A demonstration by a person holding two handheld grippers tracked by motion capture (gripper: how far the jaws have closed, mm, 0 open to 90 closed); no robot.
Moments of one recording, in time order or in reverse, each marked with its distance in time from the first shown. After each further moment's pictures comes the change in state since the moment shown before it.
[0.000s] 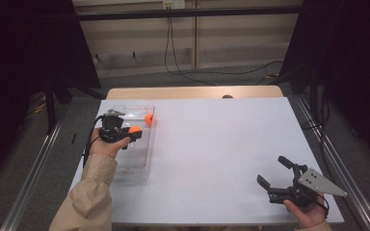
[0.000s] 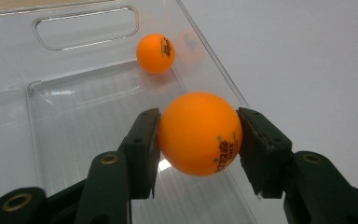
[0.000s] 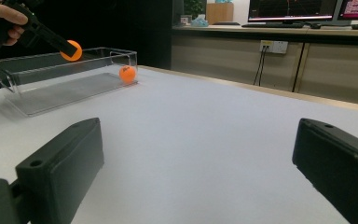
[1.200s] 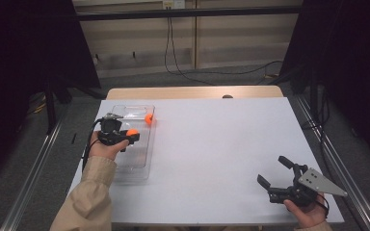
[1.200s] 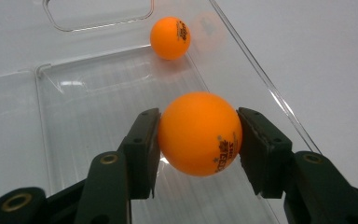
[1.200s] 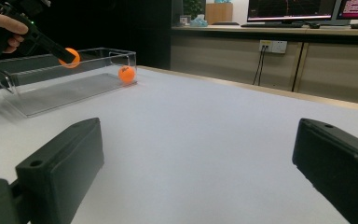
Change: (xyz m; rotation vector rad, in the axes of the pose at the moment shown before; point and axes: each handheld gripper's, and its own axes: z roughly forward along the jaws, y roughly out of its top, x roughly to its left) left arm 0.007 -0.011 0.007 0.005 0.034 -0.023; right arm -0.001 0.000 0.000 0.000 -0.002 -0.002
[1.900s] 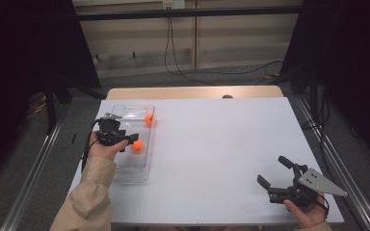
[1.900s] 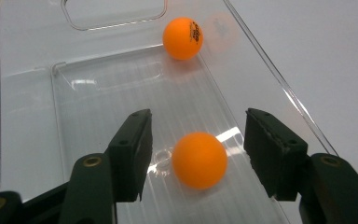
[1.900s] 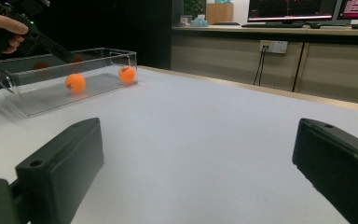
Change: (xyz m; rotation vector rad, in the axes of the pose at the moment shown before) left arm 0.003 -0.001 -0.002 -0.001 0.031 0.003; right arm 0.000 0.000 0.000 -0.001 0.003 0.001
